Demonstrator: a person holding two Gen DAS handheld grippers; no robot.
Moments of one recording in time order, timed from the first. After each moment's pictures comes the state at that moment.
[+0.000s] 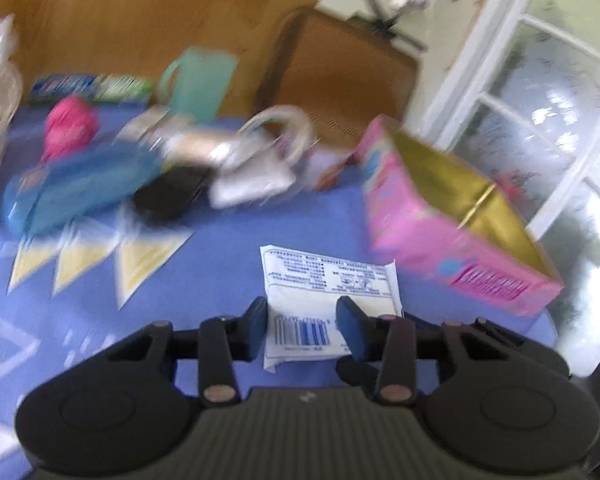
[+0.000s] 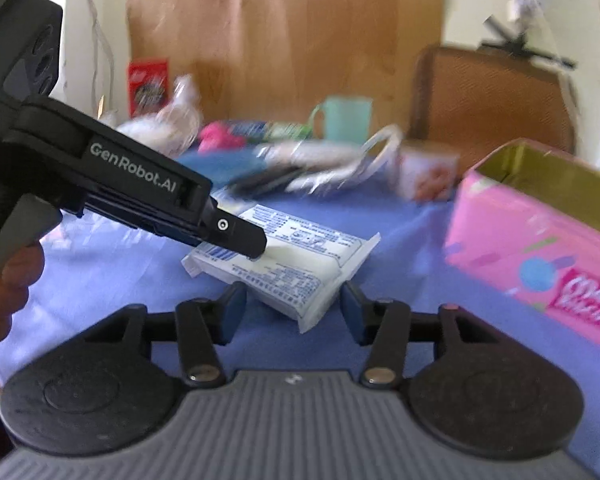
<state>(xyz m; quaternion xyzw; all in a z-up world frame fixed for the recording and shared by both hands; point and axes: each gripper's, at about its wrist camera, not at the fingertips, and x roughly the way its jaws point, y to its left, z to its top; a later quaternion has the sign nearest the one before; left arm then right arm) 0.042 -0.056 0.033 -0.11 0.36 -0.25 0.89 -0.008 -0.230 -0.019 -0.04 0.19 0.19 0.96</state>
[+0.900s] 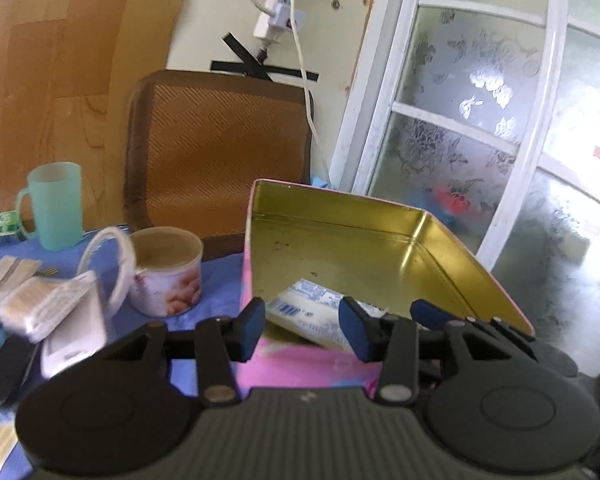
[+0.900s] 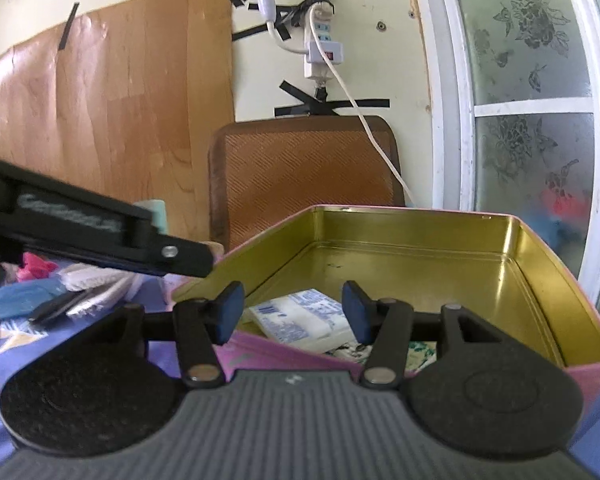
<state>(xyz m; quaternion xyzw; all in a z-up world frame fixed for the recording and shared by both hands) 0.078 -0.183 0.071 -0.03 0.27 -0.31 0.91 0.020 -0.339 0.004 0.04 0.11 0.00 0.99</state>
